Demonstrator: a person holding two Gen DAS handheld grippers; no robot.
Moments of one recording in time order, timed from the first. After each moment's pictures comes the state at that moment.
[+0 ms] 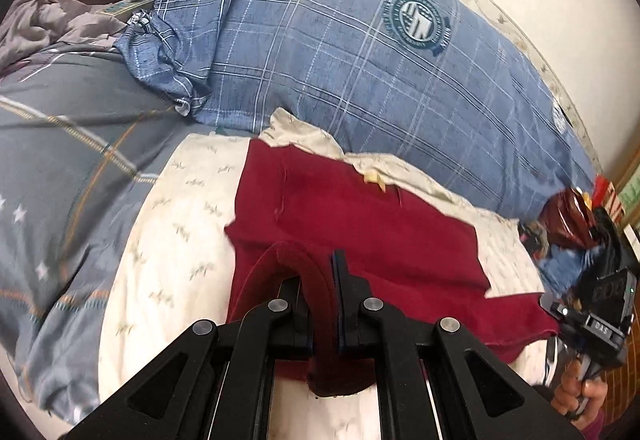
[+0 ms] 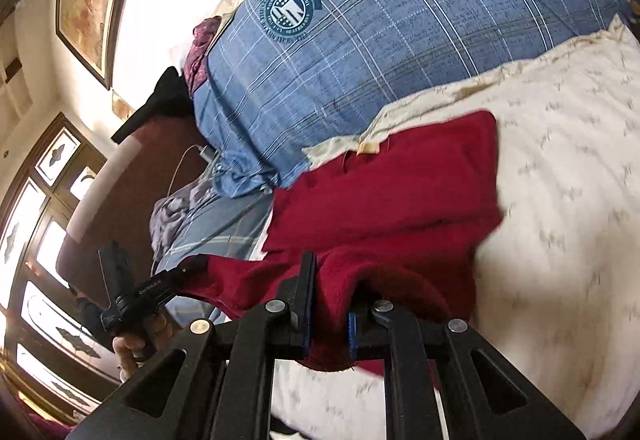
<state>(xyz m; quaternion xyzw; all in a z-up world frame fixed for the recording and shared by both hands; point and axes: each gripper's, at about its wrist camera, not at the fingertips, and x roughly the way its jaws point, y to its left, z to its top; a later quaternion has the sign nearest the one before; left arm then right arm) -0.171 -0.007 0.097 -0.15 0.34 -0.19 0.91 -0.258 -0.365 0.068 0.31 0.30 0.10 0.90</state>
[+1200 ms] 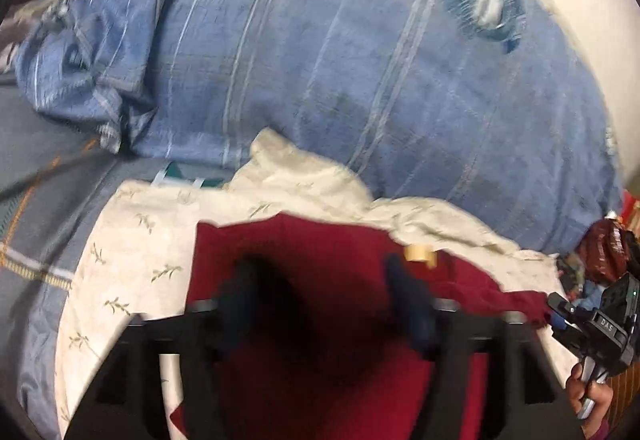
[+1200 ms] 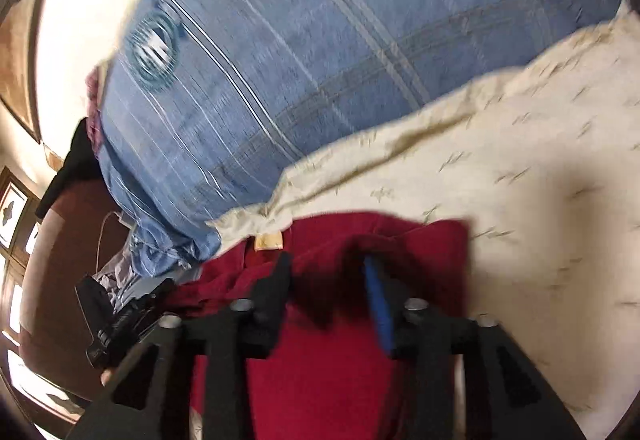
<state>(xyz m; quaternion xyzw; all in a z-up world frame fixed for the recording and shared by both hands) 0.058 -0.084 0.055 -0.14 0.35 -0.19 0.91 -0.120 -0.457 0.033 0.34 0.31 -0.01 0.89</state>
